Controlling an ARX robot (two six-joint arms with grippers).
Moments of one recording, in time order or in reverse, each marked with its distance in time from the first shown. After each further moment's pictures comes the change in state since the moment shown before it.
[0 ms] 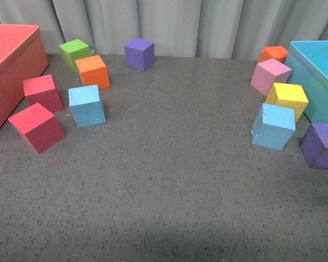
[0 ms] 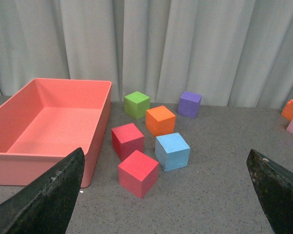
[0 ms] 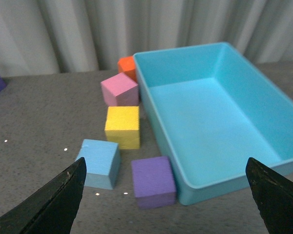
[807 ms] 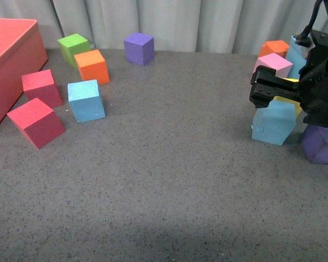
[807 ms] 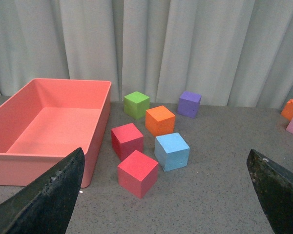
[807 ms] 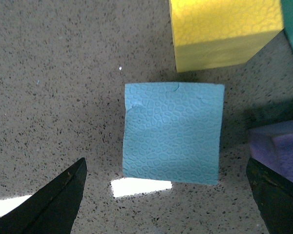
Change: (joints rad) left arm 0.000 0.000 0.000 0.000 0.000 0.000; right arm 0.100 0.890 0.785 -0.588 -0.123 0.358
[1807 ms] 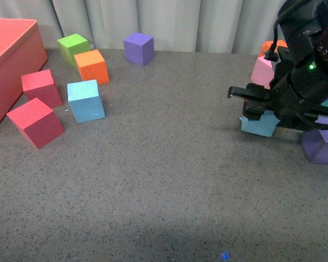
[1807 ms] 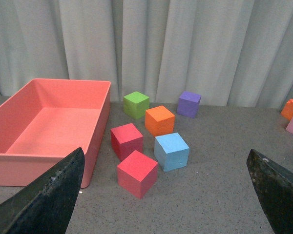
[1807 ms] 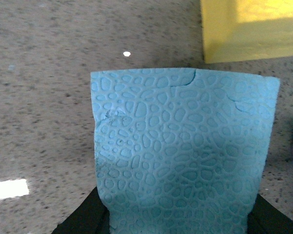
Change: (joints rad) left arm 0.000 0.000 0.000 0.000 0.000 0.000; right arm 0.062 0.146 0.128 -0.037 0.020 -0.024
